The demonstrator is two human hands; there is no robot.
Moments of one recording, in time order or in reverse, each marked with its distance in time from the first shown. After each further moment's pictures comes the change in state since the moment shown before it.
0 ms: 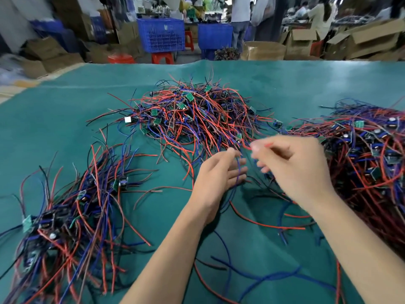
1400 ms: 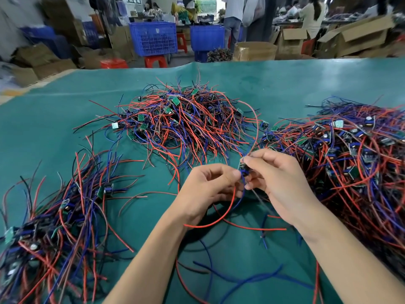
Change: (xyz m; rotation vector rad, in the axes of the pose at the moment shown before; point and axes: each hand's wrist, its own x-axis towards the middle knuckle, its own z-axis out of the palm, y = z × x) left_hand -0.011 -0.002 -0.004 0.122 -0.310 0.017; right_hand -0.011 0.011 -0.002 0.587 -0.009 0.445
